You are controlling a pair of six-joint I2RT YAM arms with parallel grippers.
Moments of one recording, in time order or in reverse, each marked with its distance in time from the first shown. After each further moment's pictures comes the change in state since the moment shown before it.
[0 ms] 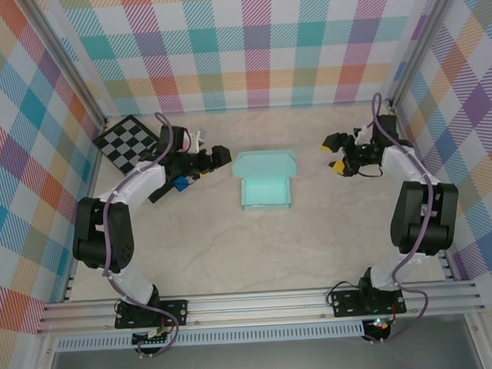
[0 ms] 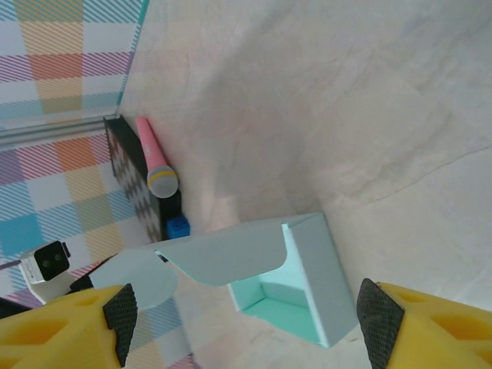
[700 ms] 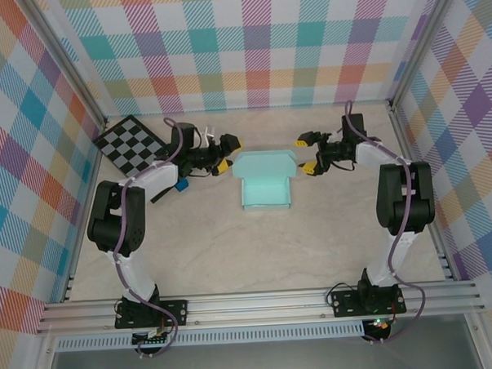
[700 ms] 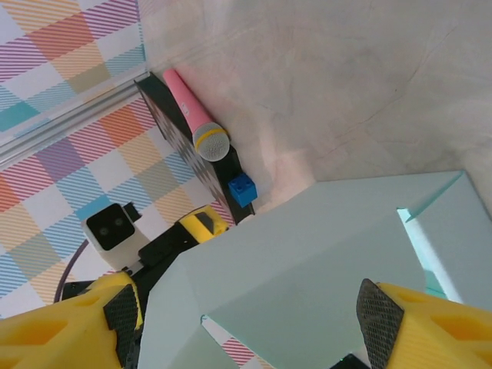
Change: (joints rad) left arm -0.049 0.158 -0.011 0.367 0.145 -0.404; right arm 0.166 0.191 0.062 0.206 -0.140 0.415
